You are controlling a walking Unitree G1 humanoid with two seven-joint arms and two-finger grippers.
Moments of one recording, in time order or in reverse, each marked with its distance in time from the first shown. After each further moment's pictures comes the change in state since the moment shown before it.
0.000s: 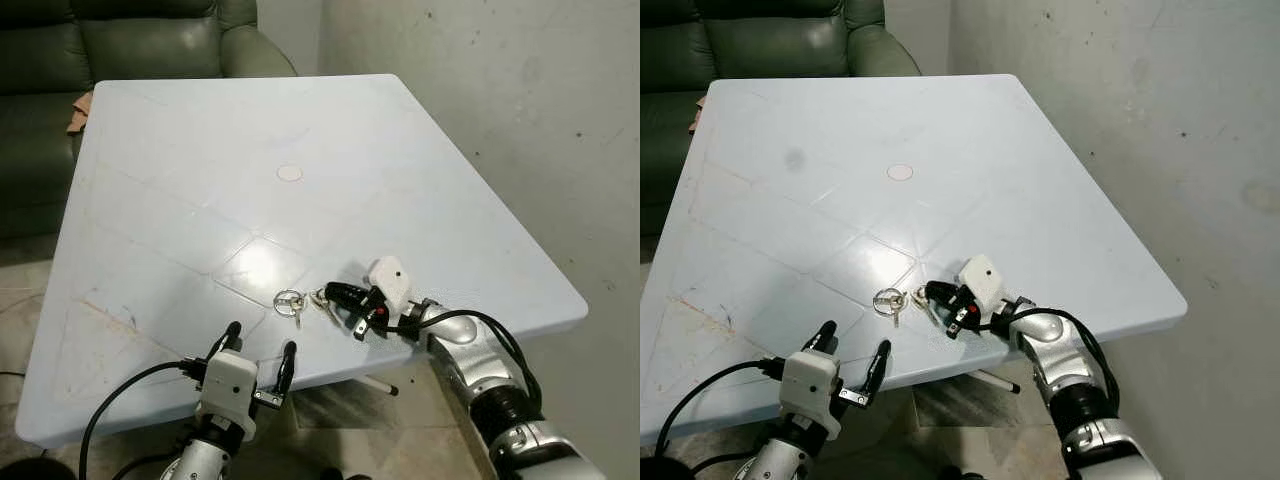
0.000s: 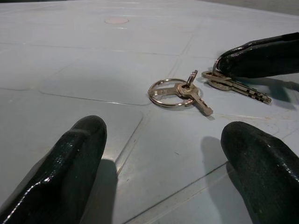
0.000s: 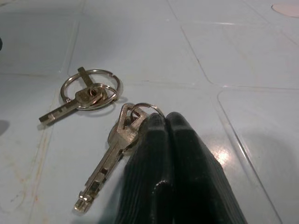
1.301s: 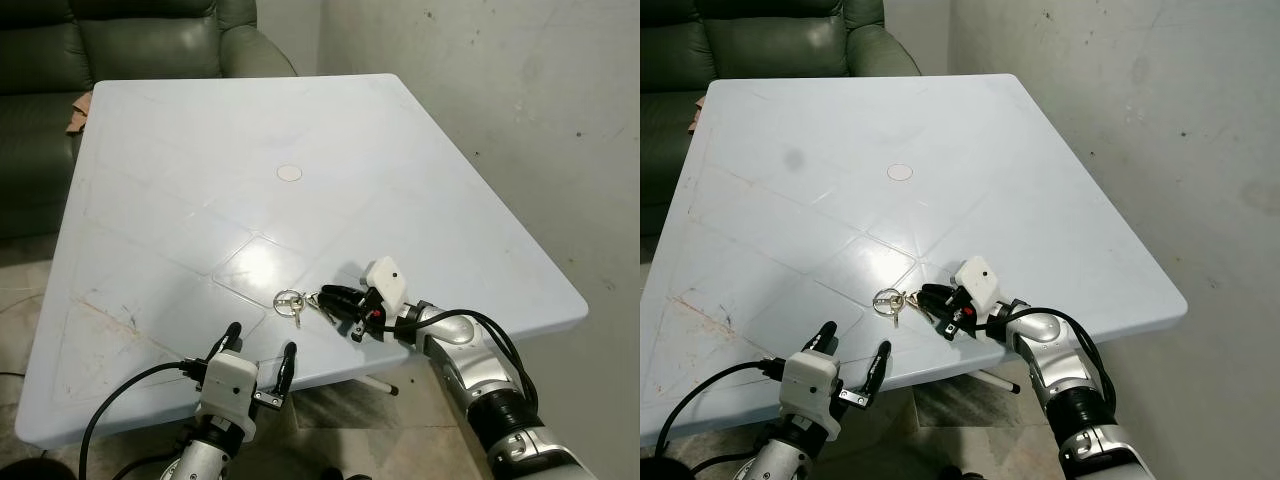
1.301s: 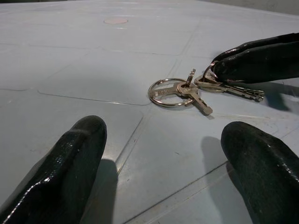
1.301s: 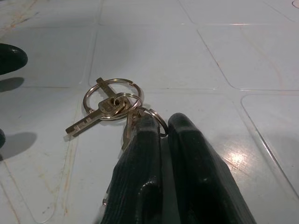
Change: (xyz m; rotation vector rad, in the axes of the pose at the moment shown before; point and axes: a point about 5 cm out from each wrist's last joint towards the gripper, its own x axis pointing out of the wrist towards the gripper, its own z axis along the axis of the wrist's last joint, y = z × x) left arm -0.001 0.000 0.000 0.002 -0.002 -0.004; right arm 0.003 0.008 0.003 0.074 -0.022 0.045
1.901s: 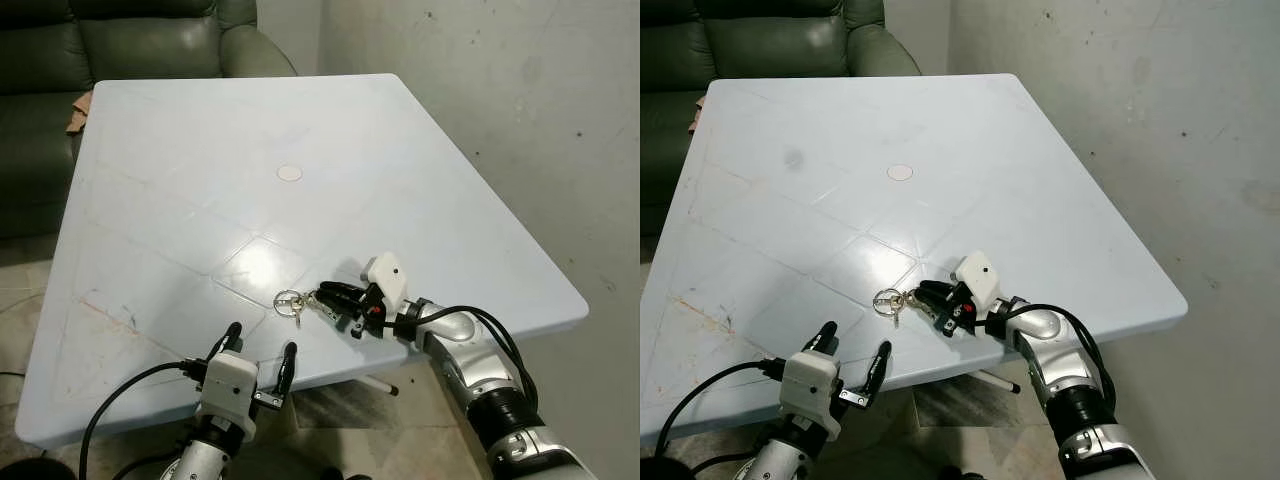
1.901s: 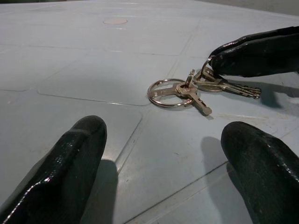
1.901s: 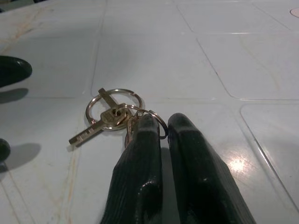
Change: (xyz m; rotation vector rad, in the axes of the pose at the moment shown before) left arm 0.000 0.000 0.000 0.000 -0.001 -0.003; right arm 0.001 0.000 0.004 0.004 -0.021 0.003
